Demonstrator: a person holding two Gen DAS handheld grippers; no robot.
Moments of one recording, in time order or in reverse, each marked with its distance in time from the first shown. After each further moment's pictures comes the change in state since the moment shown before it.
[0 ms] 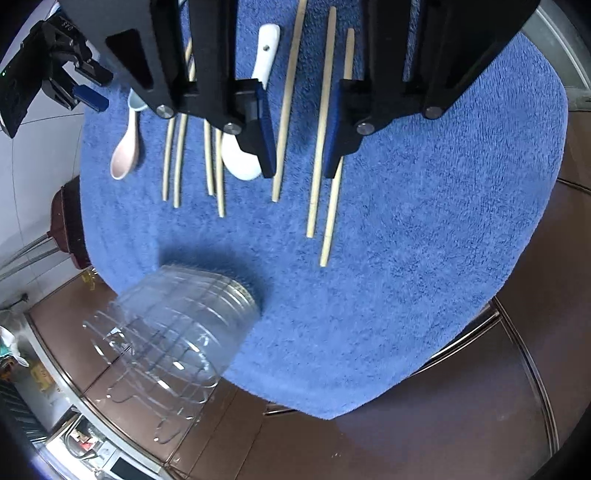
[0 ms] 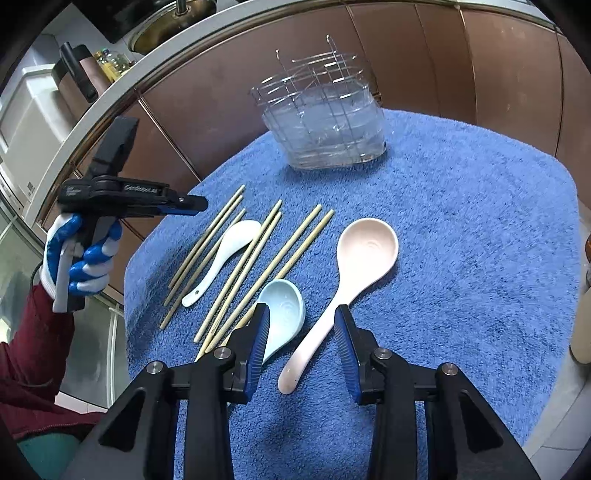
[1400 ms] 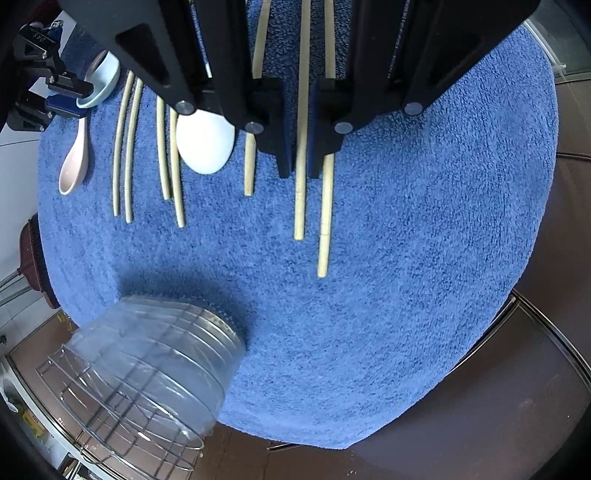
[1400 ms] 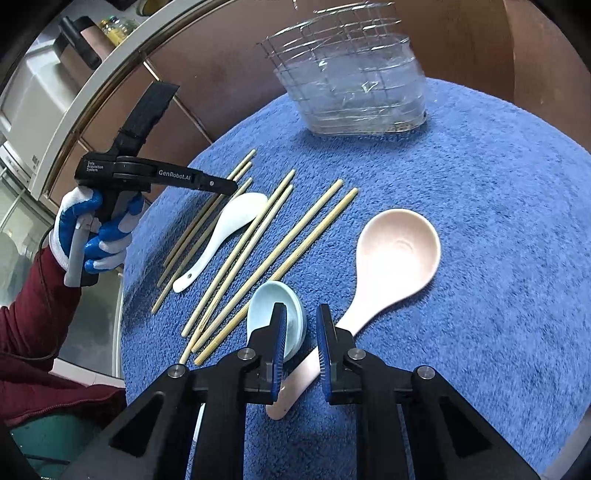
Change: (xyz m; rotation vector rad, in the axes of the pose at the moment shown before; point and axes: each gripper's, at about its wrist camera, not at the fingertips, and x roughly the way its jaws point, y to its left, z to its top) left arm 0.065 -0.023 0.029 0.114 0.085 0.121; right arm 0.048 -0.006 0.019 -0.080 0.152 0.087
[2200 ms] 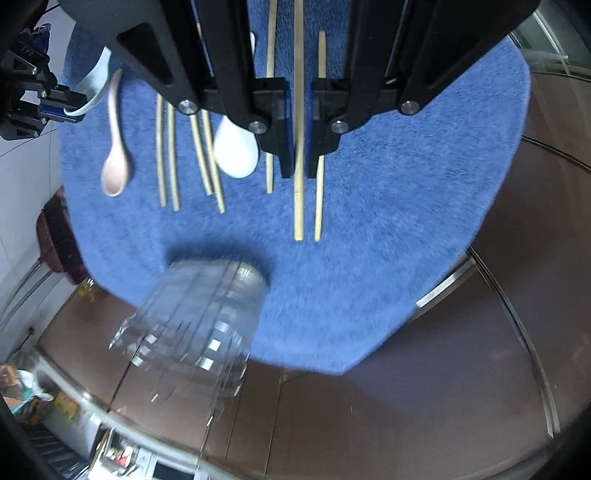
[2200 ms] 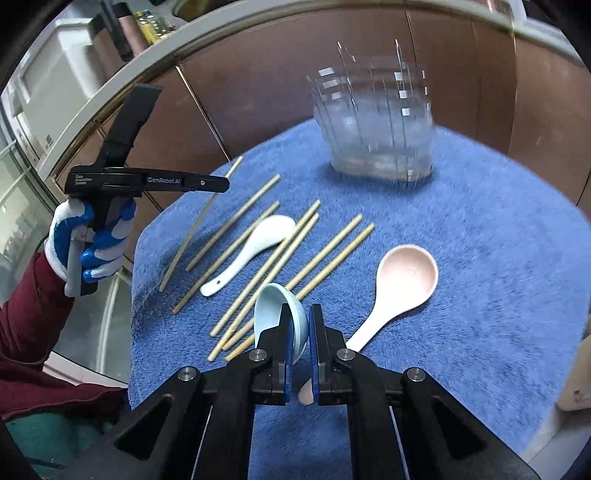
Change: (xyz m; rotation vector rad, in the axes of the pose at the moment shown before) left arm -0.103 0.004 -0.060 0.035 -0.291 -0.006; right arm -0.045 0.049 -0.009 -0.104 -0.115 -0.091
